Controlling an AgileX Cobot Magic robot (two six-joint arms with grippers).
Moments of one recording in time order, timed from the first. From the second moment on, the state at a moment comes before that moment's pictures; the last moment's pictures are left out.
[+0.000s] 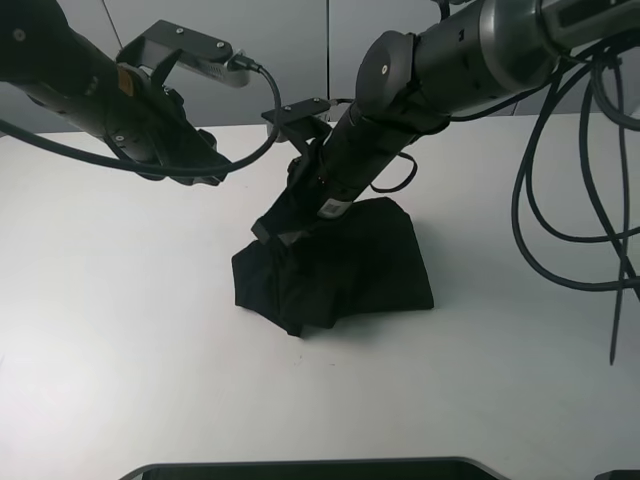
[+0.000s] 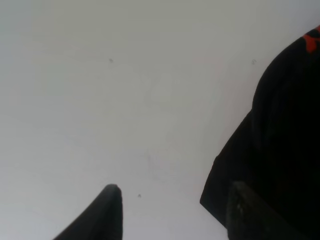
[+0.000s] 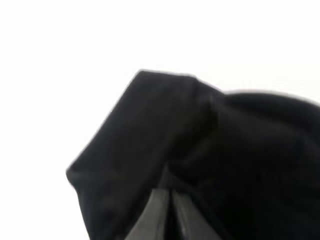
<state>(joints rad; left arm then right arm) -0.54 1.62 -0.99 0.10 0.46 -0.05 0.70 1.99 -1.19 0.60 0.54 -0.56</state>
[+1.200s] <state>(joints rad) -0.54 1.62 -0.99 0.18 0.46 -0.05 0.70 2.15 -1.25 0.67 0.52 -0.67</state>
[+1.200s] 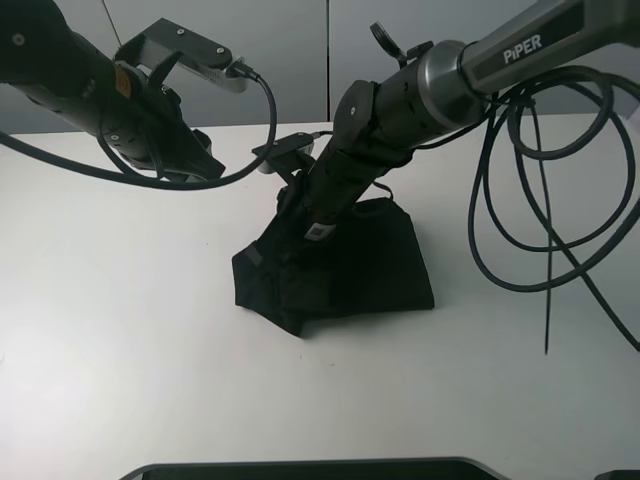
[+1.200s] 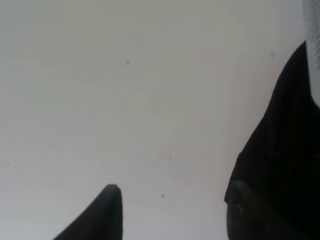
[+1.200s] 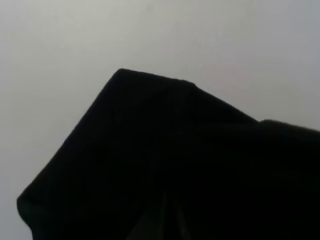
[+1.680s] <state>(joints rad) -0.54 1.48 -1.09 0.27 0.53 -0.05 0.70 1.87 -1.25 0.34 0.64 -0.41</state>
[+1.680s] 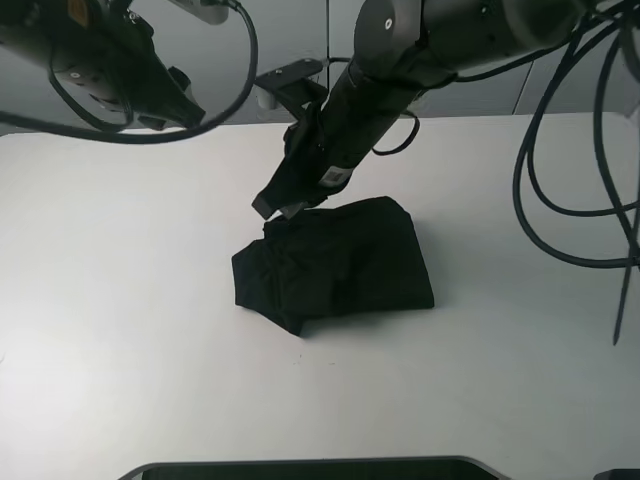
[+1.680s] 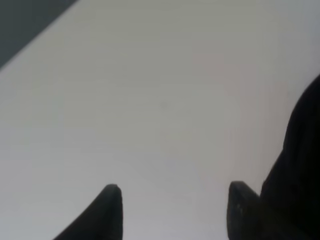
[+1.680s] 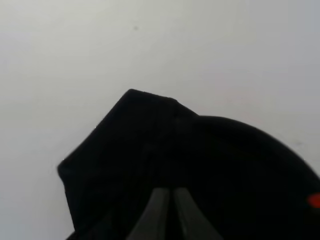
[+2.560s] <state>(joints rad) -0.54 0.71 -1.12 0.36 0.93 -0.09 0.70 0.67 -1.25 -0.30 1.21 -0.04</state>
